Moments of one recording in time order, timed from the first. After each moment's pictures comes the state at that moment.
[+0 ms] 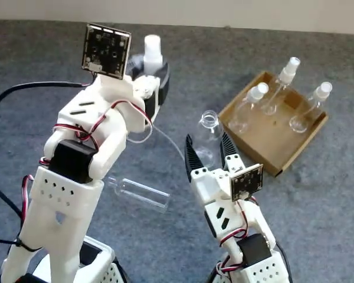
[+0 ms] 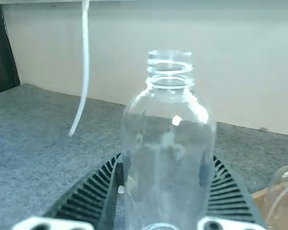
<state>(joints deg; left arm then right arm) 16.5 -39.1 16.3 45.1 8.9 -28.4 -104.5 95.7 16.1 0.6</state>
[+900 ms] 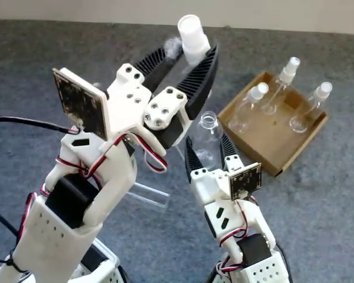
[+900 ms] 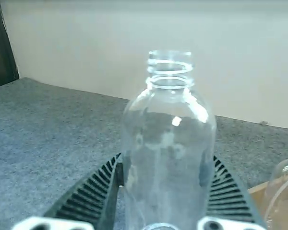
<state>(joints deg) 32.5 -48.6 18.3 24.8 12.4 -28.4 -104.5 95.7 17.6 0.6</state>
